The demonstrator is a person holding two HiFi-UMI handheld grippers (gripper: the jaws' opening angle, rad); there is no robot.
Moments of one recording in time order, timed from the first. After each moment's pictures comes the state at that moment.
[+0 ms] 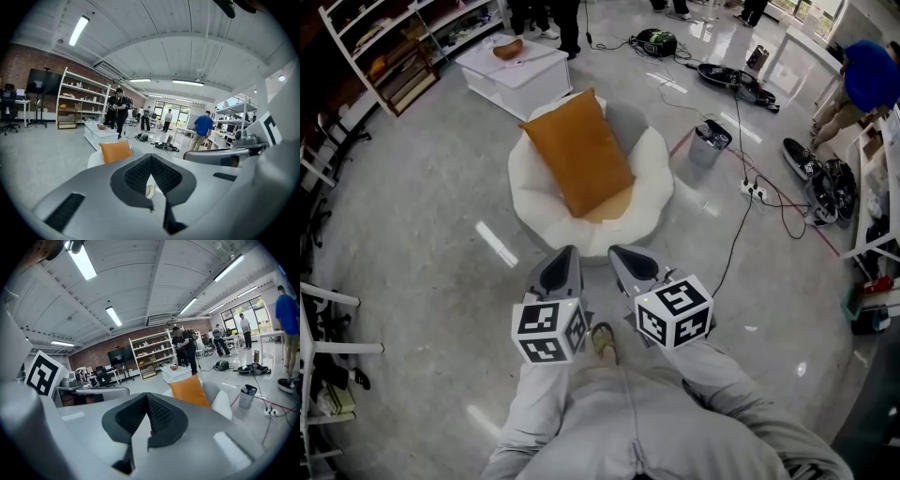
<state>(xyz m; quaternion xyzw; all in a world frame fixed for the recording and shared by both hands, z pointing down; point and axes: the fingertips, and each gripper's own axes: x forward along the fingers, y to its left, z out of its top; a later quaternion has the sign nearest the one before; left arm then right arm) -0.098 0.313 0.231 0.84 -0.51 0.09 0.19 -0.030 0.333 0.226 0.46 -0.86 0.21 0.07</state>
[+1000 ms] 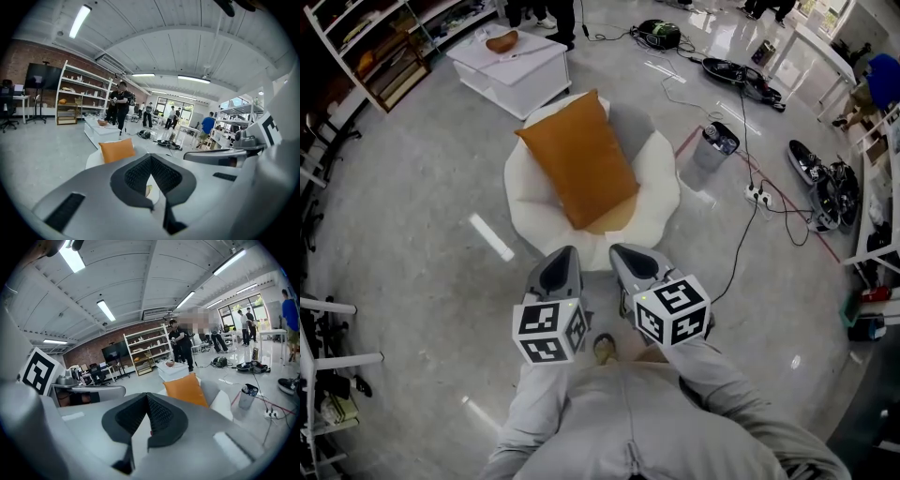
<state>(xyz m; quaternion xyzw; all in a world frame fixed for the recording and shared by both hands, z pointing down) -0.100 0.194 0.260 0.83 -0.50 0.10 0.22 -0.027 0.211 0.257 0.48 -0.84 0.23 0.09</state>
